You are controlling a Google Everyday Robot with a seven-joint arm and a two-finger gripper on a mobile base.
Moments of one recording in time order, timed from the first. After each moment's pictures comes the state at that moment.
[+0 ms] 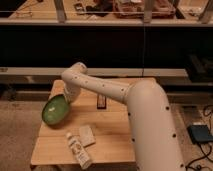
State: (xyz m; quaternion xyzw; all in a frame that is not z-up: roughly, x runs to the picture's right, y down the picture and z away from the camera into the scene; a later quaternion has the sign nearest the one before) arm -0.224 0.036 0.890 -0.03 -0.32 -0.75 0.58
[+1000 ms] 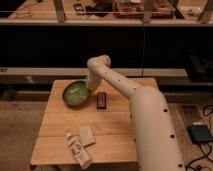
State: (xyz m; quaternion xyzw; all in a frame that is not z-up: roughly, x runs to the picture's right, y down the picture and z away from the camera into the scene) arm -0.076 0.001 0.947 -0.10 -0.29 -0.65 0.69
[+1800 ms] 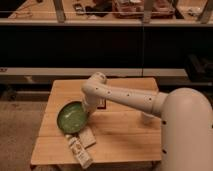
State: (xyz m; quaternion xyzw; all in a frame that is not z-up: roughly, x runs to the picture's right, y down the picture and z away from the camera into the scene) arm -0.120 0.126 0.849 -0.10 -0.32 -0.71 0.62
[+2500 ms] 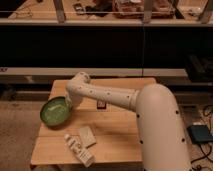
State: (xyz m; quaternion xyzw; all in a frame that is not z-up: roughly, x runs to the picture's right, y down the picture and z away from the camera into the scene) arm -0.206 0.097 0.891 -0.06 -0.31 -0.68 0.66
